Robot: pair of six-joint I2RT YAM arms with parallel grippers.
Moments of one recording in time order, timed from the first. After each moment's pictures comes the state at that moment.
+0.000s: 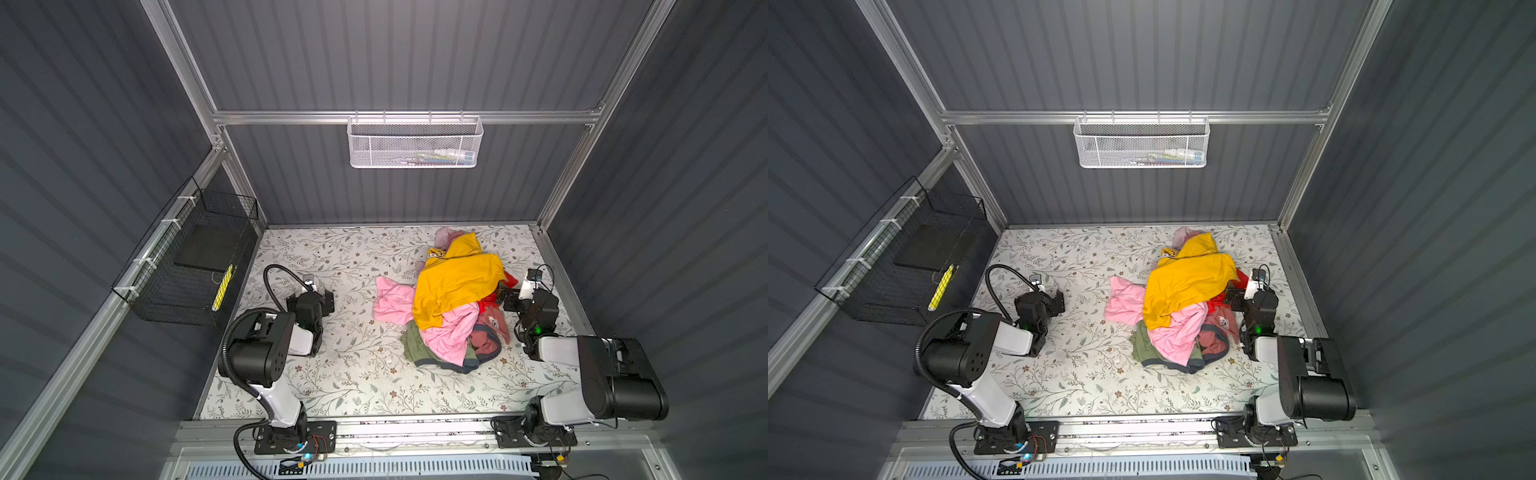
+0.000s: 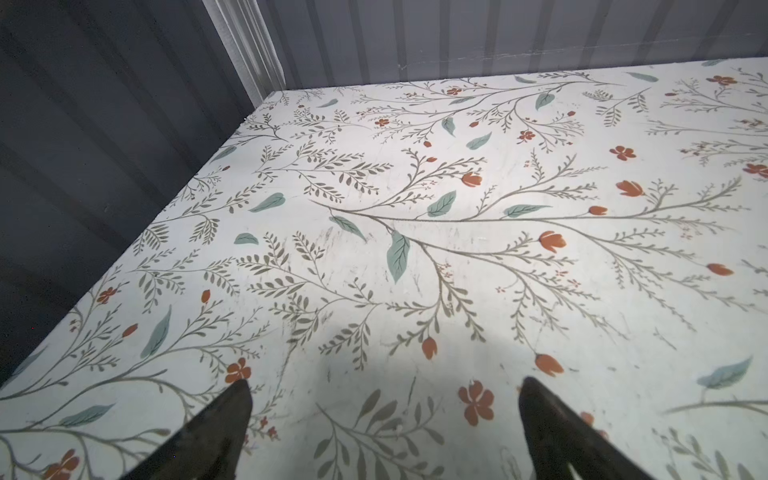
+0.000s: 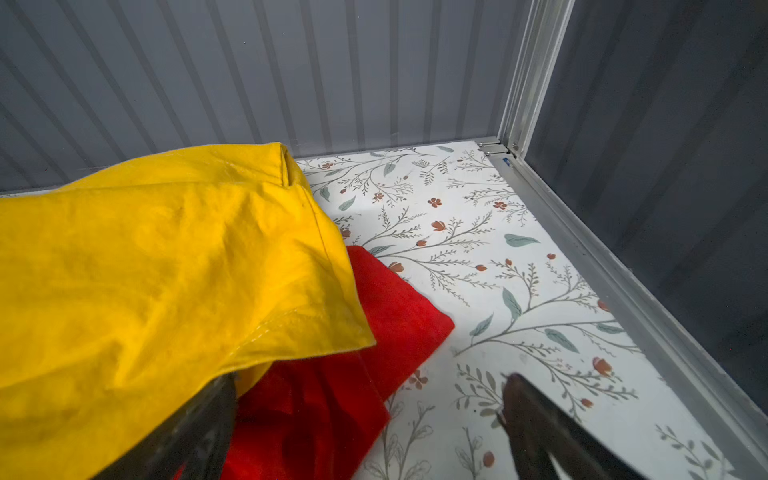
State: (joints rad) left arm -0.14 1.73 0.43 0.88 -0.35 0.01; right arm -0.07 1.46 0.33 0.87 -0.02 0.05
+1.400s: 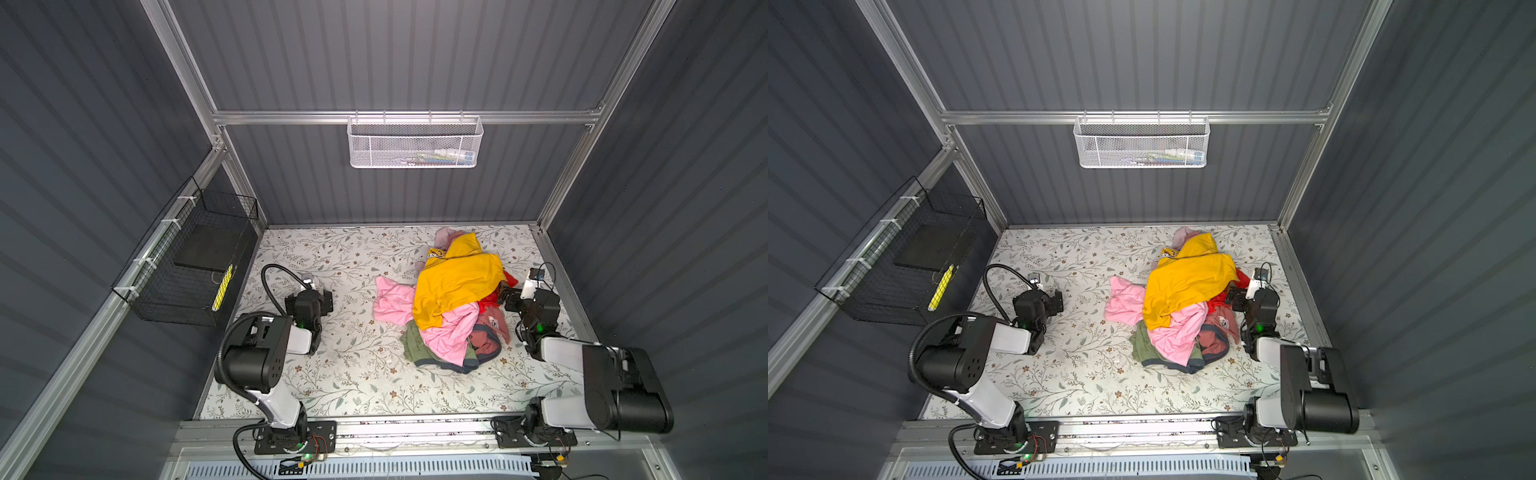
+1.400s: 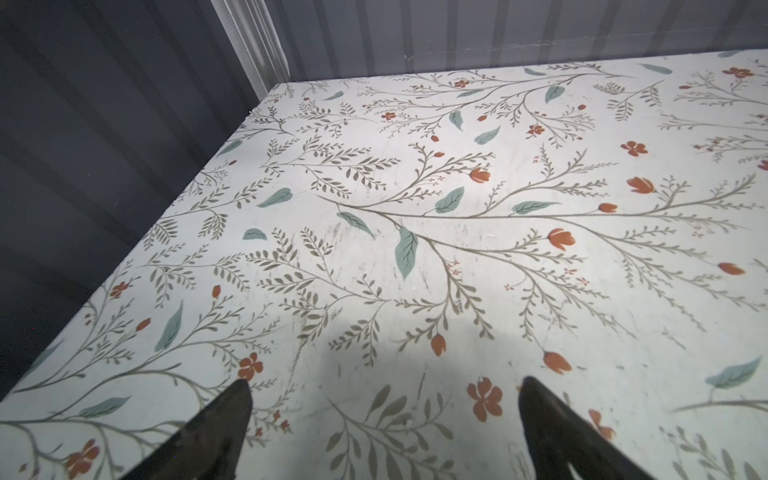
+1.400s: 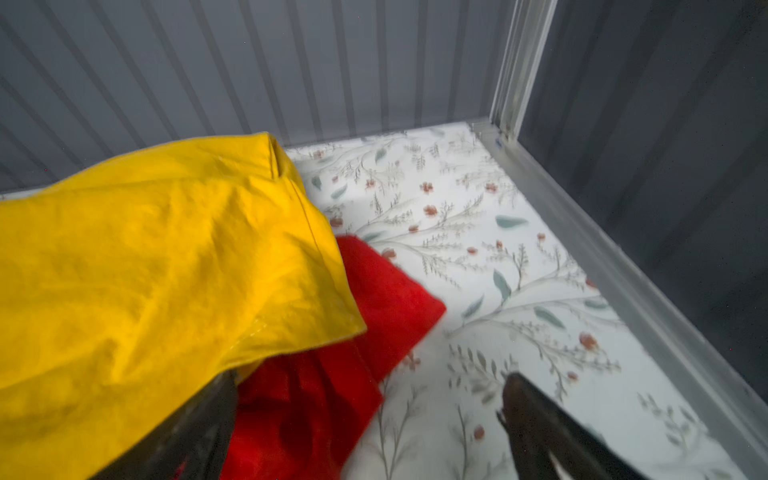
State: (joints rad) left arm -0.13 1.63 0.47 0.71 -0.36 0.00; right arm -0.08 1.32 0.39 0.61 0.00 0.11
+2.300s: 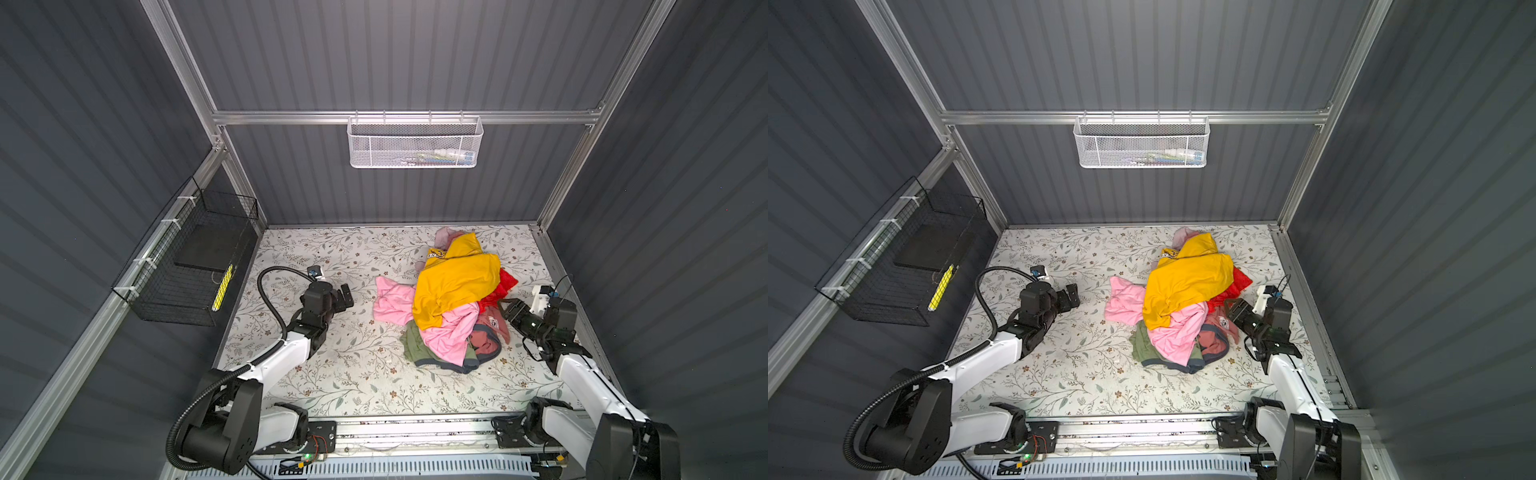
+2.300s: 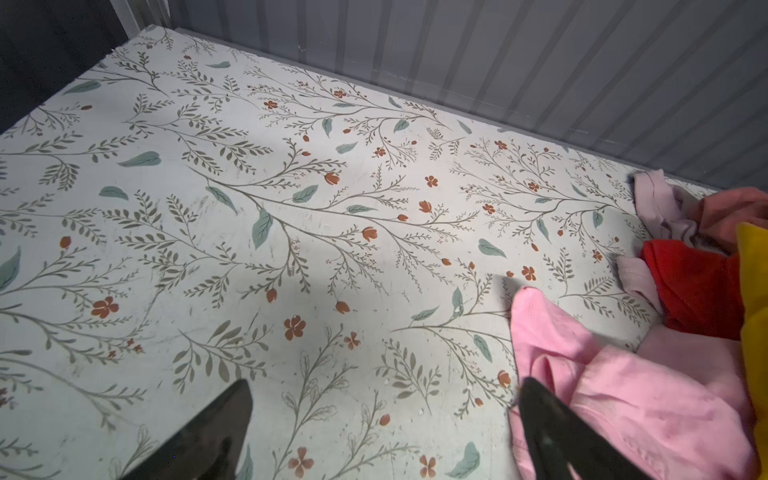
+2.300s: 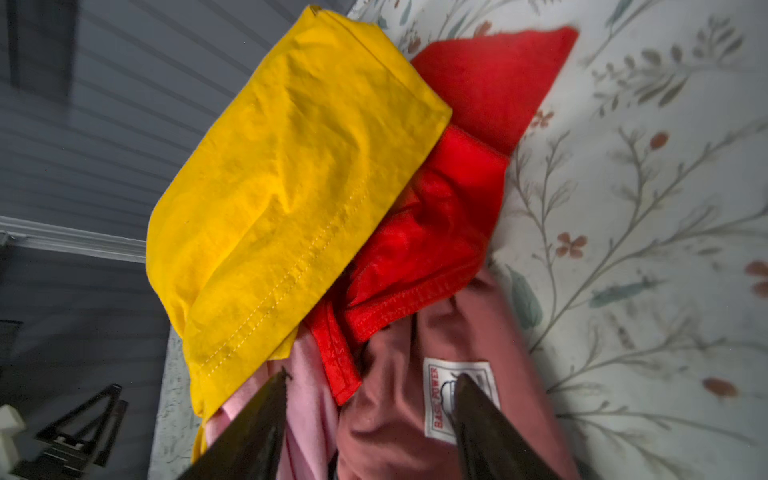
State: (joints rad) left arm -0.33 1.26 0.55 0.19 -0.23 -0.39; right arm -0.17 1.01 0.36 0.03 -0.48 0.65
